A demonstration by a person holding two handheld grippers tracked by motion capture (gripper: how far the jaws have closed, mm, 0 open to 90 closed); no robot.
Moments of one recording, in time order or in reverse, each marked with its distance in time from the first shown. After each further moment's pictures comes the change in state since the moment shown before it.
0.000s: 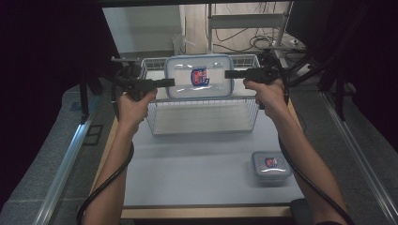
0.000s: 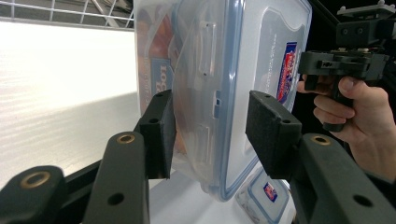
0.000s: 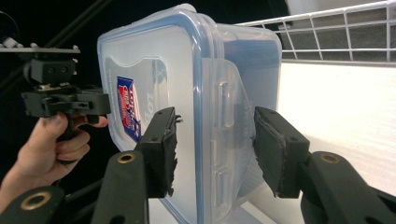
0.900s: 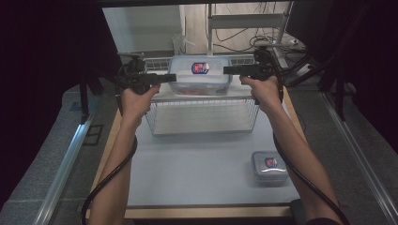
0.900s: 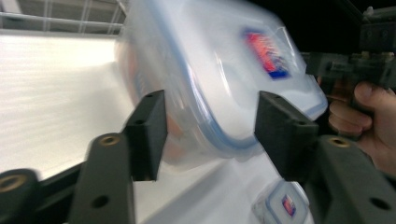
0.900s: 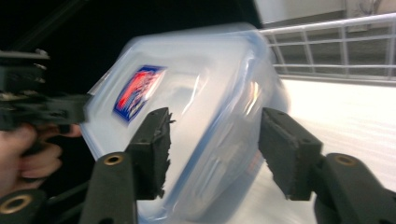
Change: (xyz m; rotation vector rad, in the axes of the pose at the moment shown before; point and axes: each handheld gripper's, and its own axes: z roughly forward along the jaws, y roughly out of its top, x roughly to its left) left arm 0.010 0.015 0.013 -0.014 0.068 -0.040; right arm -0.010 0.009 0.017 -0.015 -0.128 0.006
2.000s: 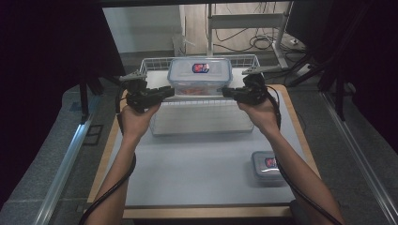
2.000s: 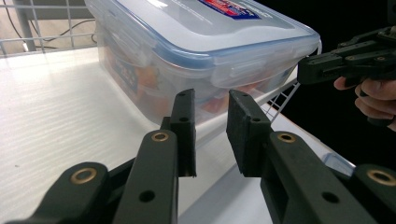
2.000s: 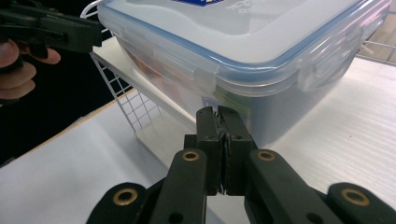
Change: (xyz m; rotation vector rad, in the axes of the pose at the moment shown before) left arm -0.017 -0.053 -0.008 -0.071 0.076 0.329; right arm 0.033 -0.063 -0.005 0.021 -0.052 -0.375
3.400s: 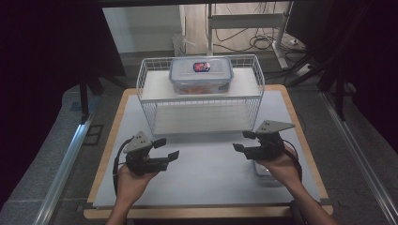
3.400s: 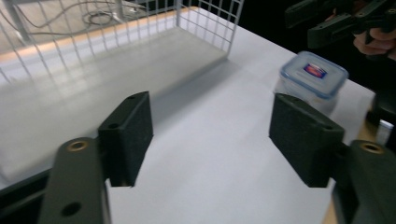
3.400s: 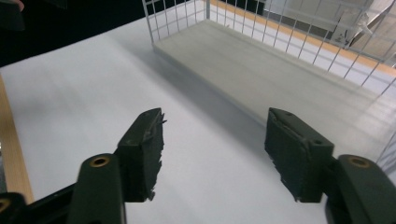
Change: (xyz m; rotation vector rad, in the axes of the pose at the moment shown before) left arm -0.077 -0.144 -0.046 0.085 0.002 0.143; right arm 0.040 -0.133 -0.051 0.070 -0.016 -0.127
